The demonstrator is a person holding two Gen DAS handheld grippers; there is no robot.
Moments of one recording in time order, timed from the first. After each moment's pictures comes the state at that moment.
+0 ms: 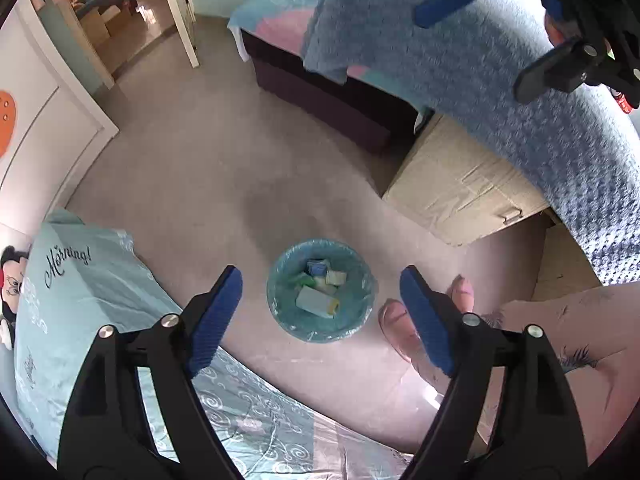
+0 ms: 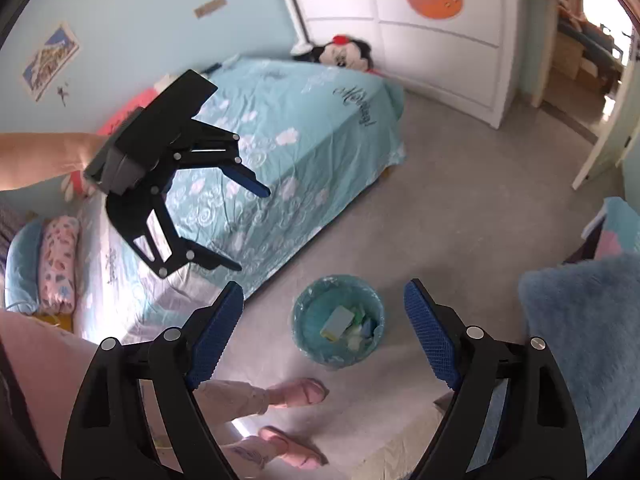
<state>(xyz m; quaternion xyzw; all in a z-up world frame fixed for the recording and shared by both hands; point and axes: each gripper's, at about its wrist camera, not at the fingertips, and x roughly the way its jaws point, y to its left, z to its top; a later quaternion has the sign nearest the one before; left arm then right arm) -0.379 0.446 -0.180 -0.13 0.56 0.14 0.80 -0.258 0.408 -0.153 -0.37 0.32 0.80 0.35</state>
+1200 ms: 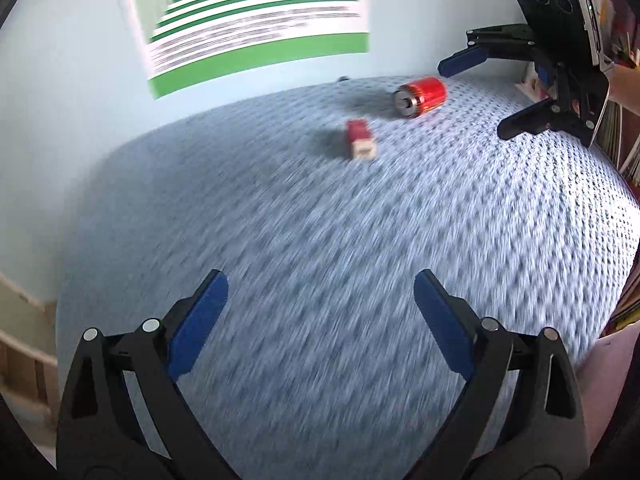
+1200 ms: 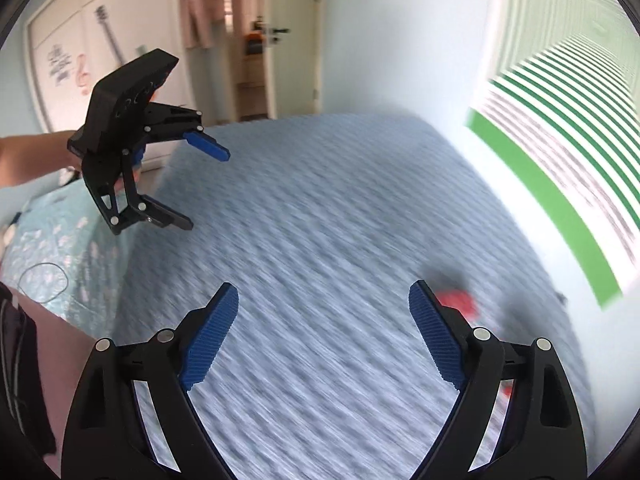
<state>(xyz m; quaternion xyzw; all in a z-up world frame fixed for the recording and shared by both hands) 0.052 0.099 -0.050 0.14 0.43 -0.22 0.87 0.089 -0.119 -0.032 -0.24 0.34 0.49 0.76</state>
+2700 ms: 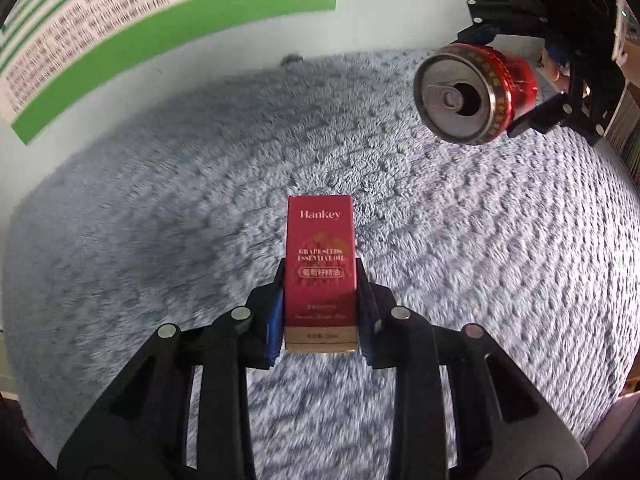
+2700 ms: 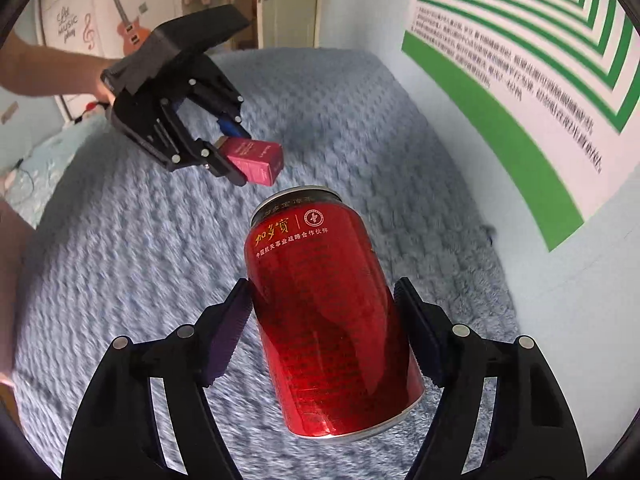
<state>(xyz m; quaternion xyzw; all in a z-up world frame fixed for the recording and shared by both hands) 0.239 -0.033 -0.111 0.15 0.50 -0.26 0.82 0.231 -0.231 -0.092 -0.30 0.36 0.52 0.71</state>
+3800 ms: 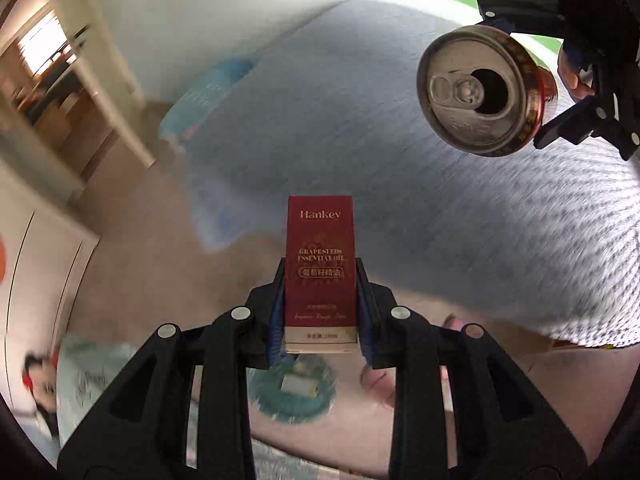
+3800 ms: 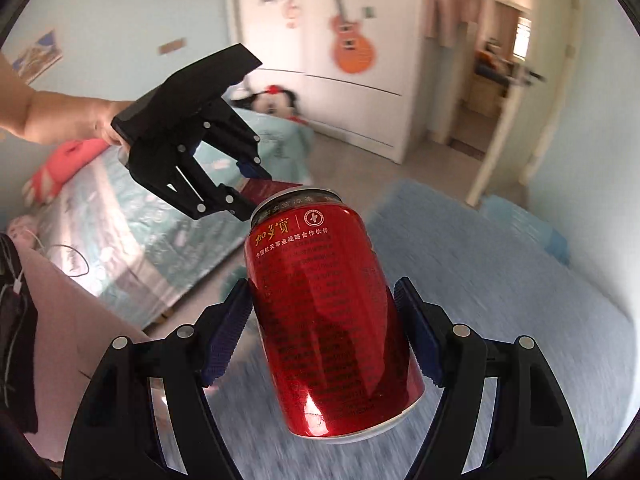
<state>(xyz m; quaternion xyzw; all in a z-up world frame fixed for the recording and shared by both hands) -0.191 0.389 -0.079 -0.05 0.53 0.10 0.84 -0.092 0.271 -0.064 -0.35 0.23 0.79 0.45</state>
